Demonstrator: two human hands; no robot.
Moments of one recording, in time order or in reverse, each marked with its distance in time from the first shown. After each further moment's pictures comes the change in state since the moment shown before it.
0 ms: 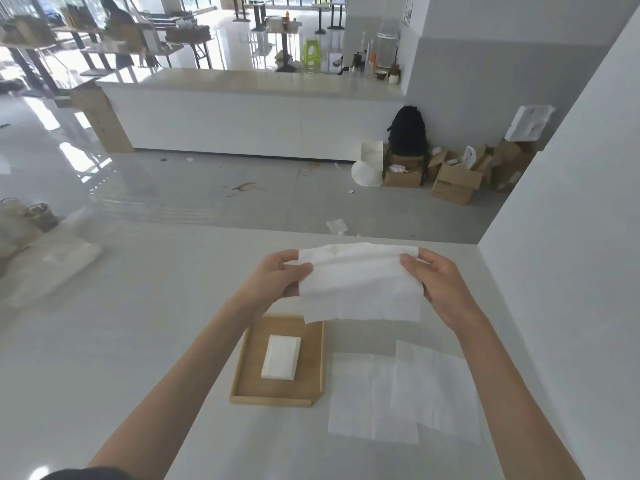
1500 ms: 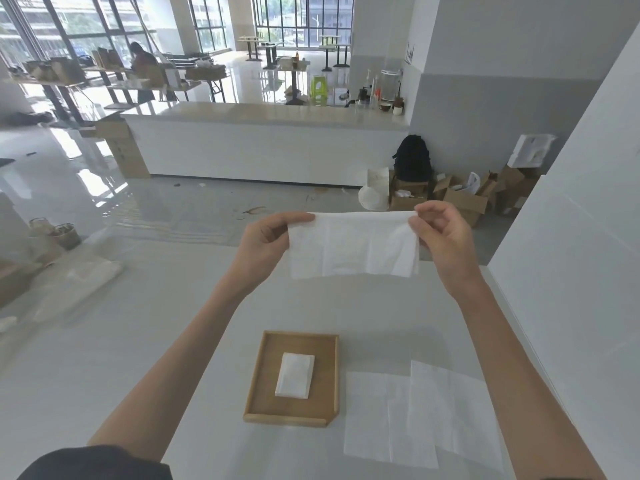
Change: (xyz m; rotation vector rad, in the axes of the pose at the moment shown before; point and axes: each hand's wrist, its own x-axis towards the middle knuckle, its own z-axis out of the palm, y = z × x) left_hand -0.014 0.055 -0.037 0.130 0.143 0.595; right_hand 0.003 -0.074 0.044 -0.083 0.146 -0.440
